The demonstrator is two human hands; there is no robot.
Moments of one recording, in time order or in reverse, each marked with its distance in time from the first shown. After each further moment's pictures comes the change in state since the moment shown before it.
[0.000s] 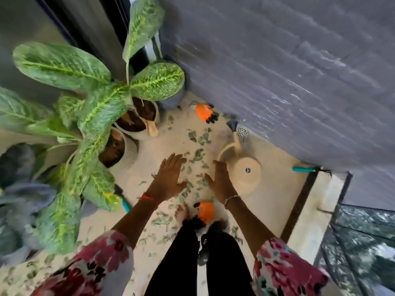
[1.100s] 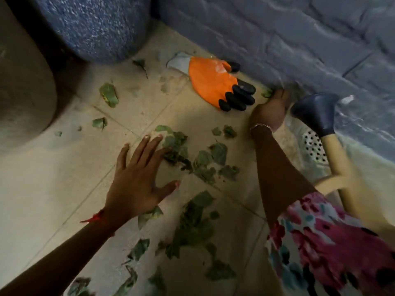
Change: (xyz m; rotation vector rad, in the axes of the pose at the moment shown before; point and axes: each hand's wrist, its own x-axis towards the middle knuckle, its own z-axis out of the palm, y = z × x) left_hand 0.481 -0.341 0.391 0.320 0.387 0.053; right_hand 0.663 0.342 0.163 -0.039 0.923 0.212
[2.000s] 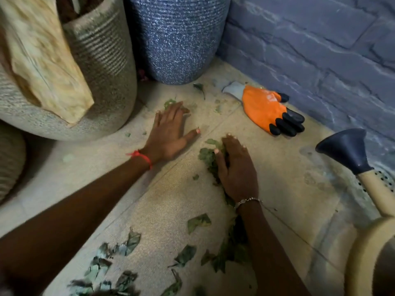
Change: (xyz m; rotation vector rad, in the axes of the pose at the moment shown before) left_hand 0.071 -0.079 -0.034 -0.275 0.198 -0.127; right_hand -0.173 -0.034 0.027 0.129 -0.404 -0.743
